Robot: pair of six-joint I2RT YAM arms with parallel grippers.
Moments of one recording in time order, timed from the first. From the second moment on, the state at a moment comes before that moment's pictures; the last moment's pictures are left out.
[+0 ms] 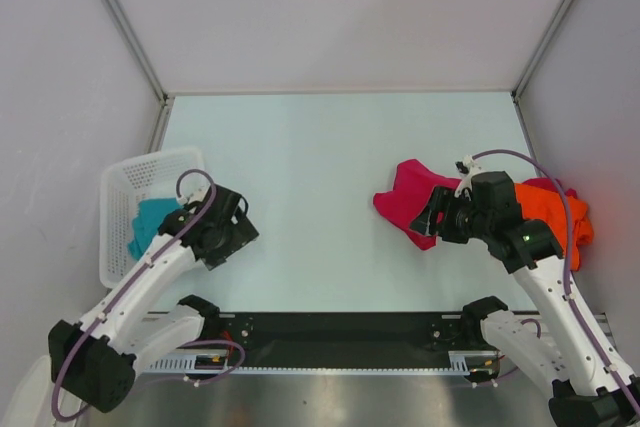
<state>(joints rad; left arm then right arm) -0.43 0.97 0.75 -0.98 -0.23 -1.02 0.32 0.77 0.89 -0.86 -0.25 0.52</state>
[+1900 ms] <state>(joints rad) -0.17 1.10 0.67 -0.80 -0.20 -0.91 0.32 0.83 0.89 -0.82 -0.27 0.54</state>
